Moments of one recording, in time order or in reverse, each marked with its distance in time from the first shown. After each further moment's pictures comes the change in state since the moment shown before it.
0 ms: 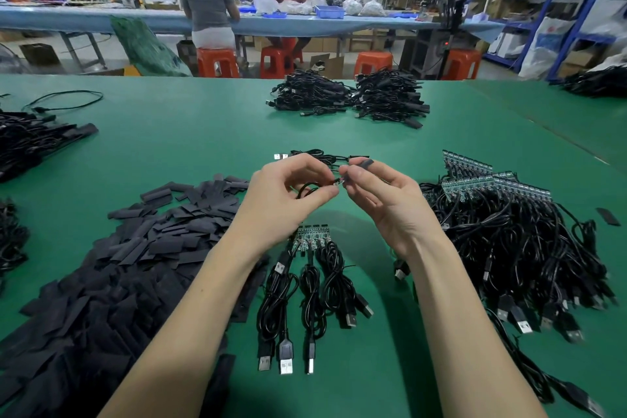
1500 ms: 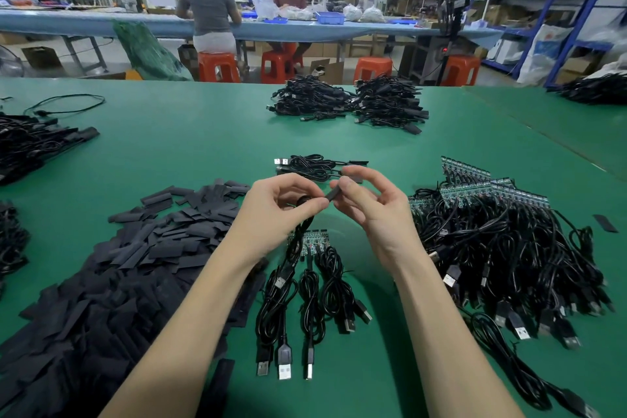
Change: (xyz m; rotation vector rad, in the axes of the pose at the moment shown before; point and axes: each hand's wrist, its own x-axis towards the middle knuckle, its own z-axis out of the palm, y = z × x) left_hand -0.005 -0.022 0.000 -0.199 -0.018 -0.123; right_hand 0.001 0.023 0.005 -0.067 0.052 -0.085
